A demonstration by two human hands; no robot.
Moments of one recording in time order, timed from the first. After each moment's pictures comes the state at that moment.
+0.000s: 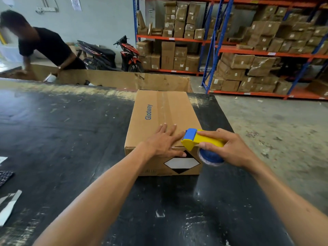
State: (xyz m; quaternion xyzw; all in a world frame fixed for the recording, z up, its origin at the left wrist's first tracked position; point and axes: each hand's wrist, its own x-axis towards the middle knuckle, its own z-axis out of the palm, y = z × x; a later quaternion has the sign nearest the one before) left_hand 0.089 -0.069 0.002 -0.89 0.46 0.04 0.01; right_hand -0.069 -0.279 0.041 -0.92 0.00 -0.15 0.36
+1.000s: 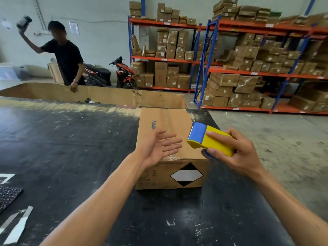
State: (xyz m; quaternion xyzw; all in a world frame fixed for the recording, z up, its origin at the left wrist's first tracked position) left_hand 0.028 0.012 0.086 -0.48 0.10 0.40 -0.78; right_hand -0.111 -0.228 0.087 -0.88 -0.11 -0.39 0.23
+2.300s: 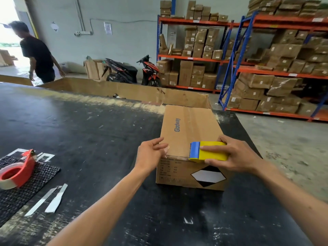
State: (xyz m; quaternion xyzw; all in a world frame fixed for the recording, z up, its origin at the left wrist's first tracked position) left_hand 0.039 0.075 0.023 -0.76 0.09 0.01 -0.64; right_hand -0.048 -0.212 0.073 -0.97 -0.17 -0.14 0.07
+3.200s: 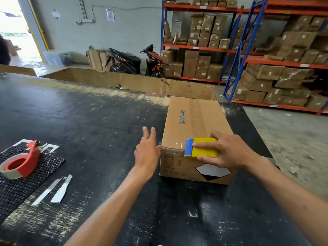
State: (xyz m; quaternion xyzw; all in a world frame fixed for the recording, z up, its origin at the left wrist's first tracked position) left_hand 0.034 0.088 0.009 -0.95 0.09 -0.12 -0.28; right_hand -0.035 -0.166 0.073 -0.98 -0.17 -0.09 -0.03
